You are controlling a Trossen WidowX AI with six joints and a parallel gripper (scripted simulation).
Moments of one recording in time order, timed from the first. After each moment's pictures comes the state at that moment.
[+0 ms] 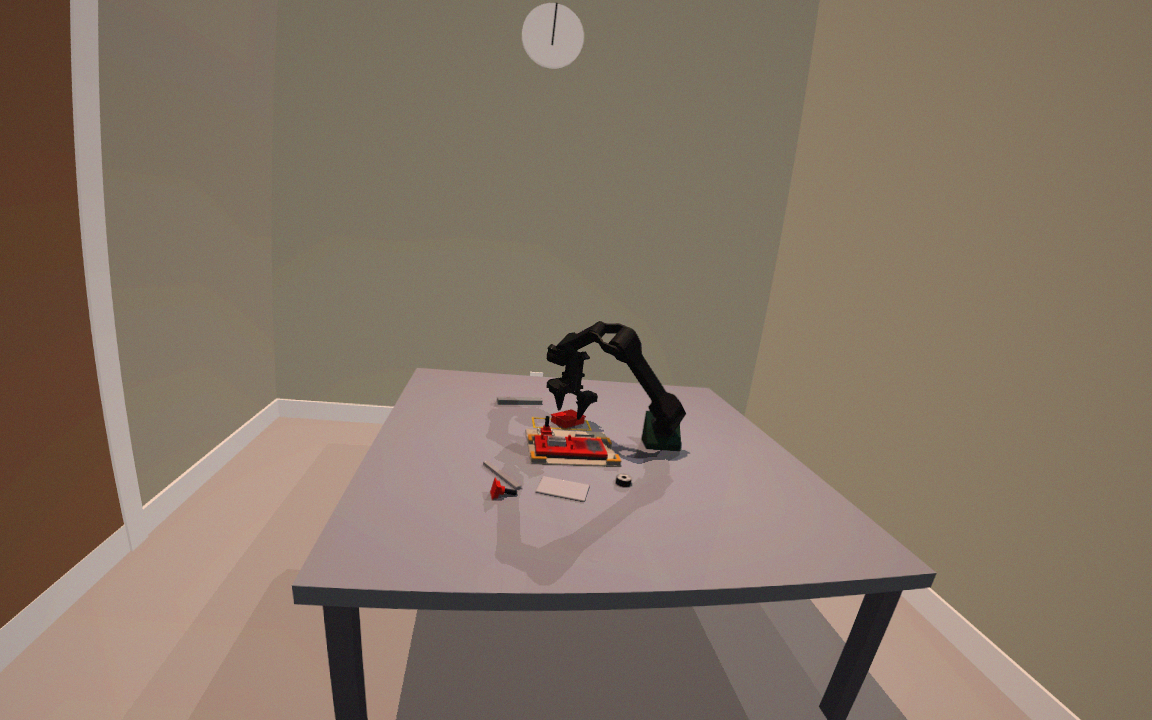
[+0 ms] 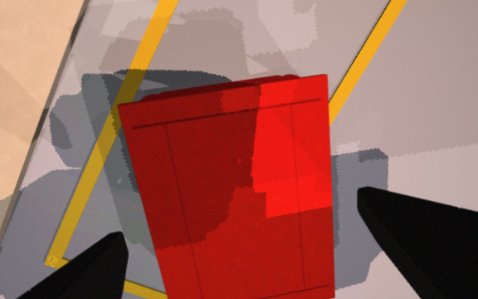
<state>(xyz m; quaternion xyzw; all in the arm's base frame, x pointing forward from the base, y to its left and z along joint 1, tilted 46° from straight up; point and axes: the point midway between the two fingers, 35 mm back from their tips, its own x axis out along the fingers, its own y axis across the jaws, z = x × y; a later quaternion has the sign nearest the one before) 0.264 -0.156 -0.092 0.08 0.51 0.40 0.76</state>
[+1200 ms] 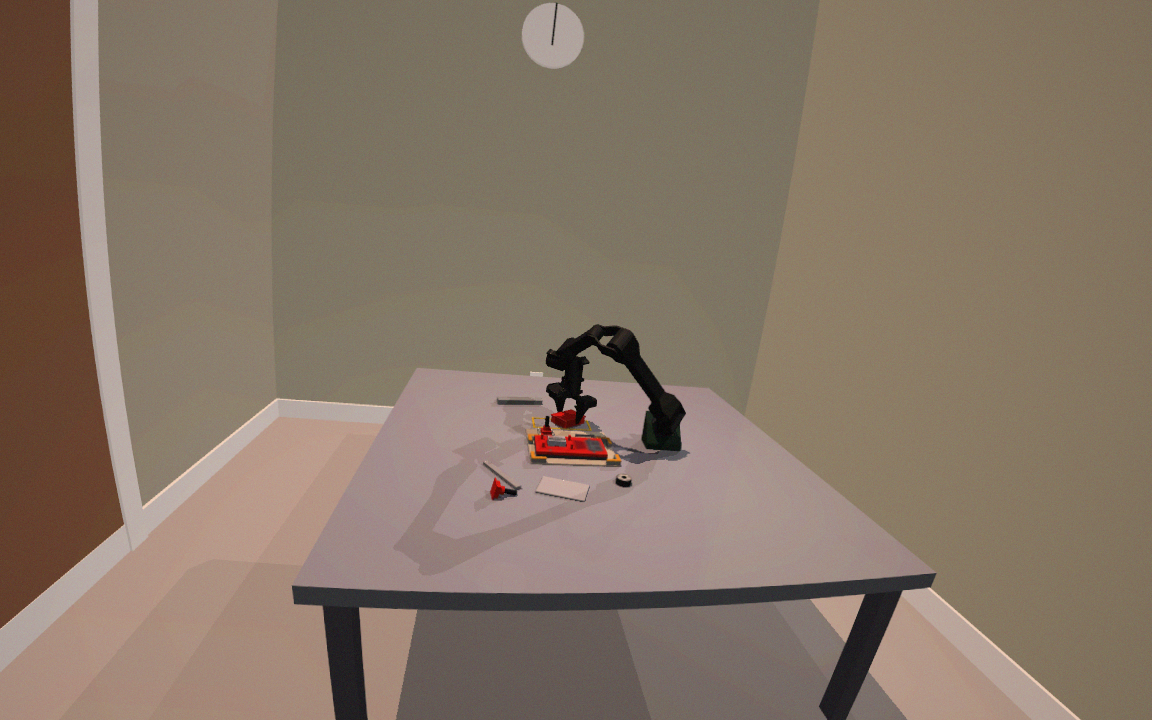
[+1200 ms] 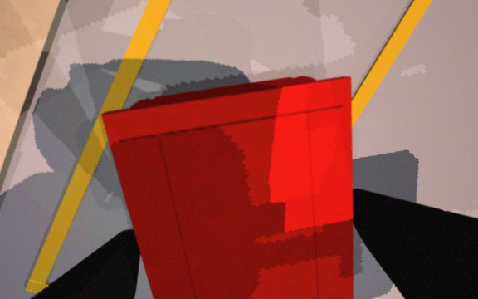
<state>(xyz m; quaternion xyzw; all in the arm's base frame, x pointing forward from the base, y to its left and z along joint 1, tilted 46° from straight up) 0.266 -0.145 -0.103 0.08 0.51 0.40 0.76</state>
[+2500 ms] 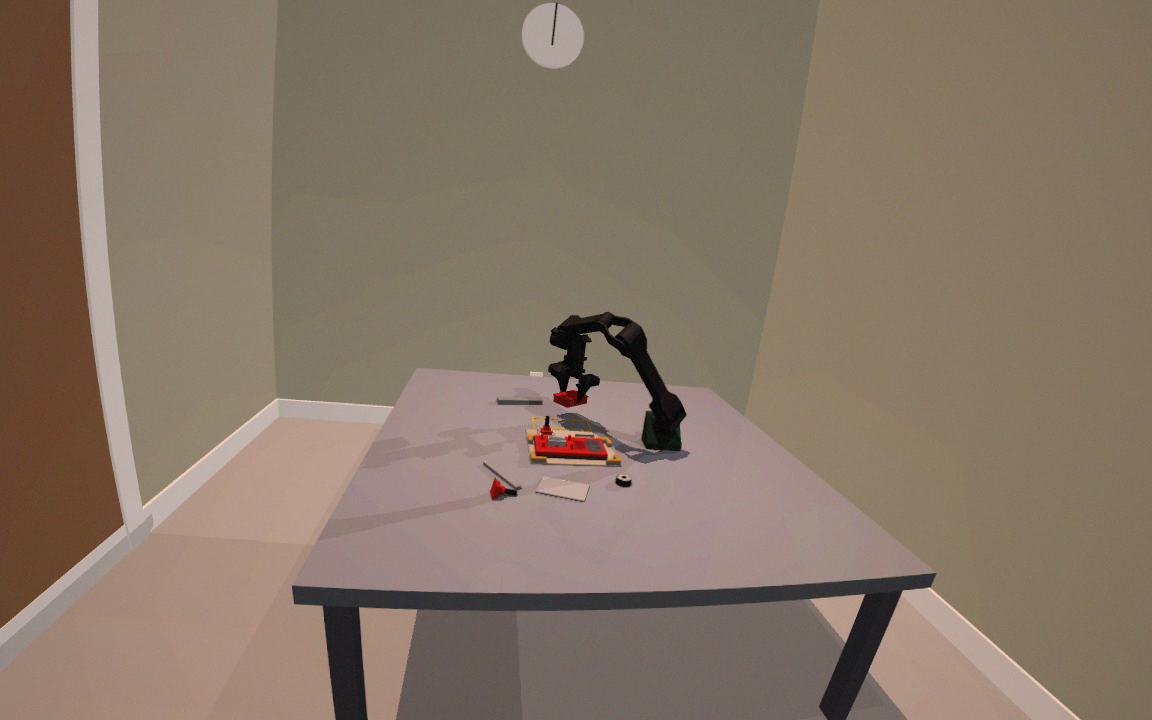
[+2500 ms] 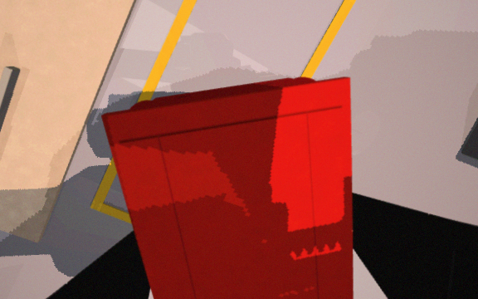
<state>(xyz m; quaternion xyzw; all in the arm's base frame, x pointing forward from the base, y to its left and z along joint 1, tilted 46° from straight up) 0.254 -0.195 -0.053 0.08 0.51 0.40 0.76</state>
